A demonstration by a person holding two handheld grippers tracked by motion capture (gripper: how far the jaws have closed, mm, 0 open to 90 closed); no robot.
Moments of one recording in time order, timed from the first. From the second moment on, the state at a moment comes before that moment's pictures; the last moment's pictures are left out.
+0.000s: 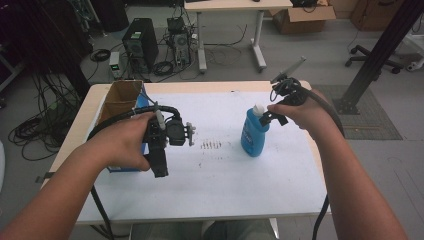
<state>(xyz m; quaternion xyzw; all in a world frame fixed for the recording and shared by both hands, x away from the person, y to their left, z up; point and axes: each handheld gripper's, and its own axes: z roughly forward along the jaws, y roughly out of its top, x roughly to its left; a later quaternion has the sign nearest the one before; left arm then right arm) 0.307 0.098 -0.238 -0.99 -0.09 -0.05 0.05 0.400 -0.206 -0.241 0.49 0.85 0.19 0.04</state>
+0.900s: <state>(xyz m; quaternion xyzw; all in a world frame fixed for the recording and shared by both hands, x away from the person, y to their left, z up) 0.311 0.100 -0.255 -0.99 -0.10 -0.04 0.05 0.379 -0.219 -0.286 0.49 0.85 0.20 0.03</state>
